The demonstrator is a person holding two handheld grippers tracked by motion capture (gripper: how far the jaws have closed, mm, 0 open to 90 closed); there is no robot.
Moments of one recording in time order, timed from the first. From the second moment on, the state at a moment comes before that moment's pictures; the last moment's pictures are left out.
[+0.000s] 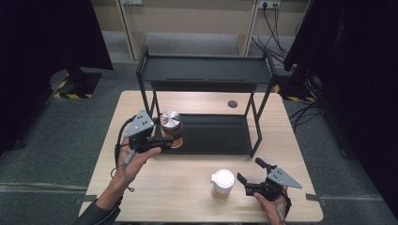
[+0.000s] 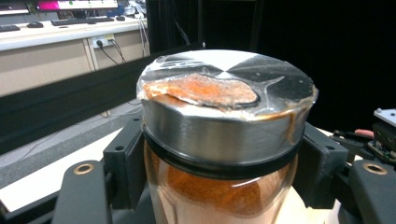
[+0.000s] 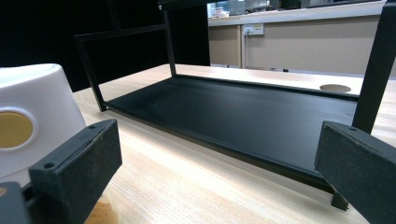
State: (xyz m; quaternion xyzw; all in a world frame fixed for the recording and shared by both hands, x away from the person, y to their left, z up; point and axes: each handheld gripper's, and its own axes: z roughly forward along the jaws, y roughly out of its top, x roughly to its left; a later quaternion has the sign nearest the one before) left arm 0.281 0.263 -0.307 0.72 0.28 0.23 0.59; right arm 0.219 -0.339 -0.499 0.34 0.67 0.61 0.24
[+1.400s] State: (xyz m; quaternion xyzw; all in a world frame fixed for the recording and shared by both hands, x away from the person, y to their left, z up) left arm 0.314 0.243 -0.193 0.72 0.30 0.26 0.57; right arm 0.220 -0.339 -0.499 0.34 0.67 0.61 0.23
